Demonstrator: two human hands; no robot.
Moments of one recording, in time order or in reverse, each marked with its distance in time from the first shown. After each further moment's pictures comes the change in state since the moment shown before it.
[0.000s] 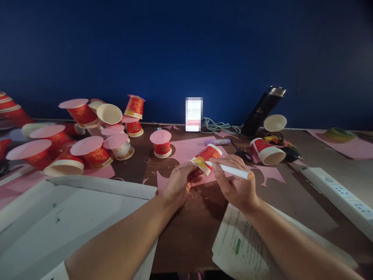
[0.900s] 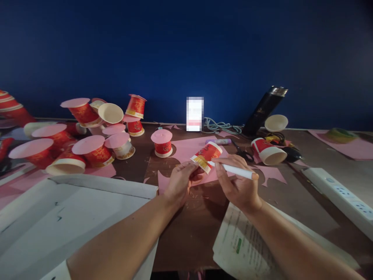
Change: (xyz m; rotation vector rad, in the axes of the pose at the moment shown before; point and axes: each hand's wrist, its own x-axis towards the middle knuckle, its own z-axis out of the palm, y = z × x) left_hand -0.005 0.001 0.002 0.040 0.004 0.058; right_hand -0.001 0.001 0.000 -0.002 0.014 -0.030
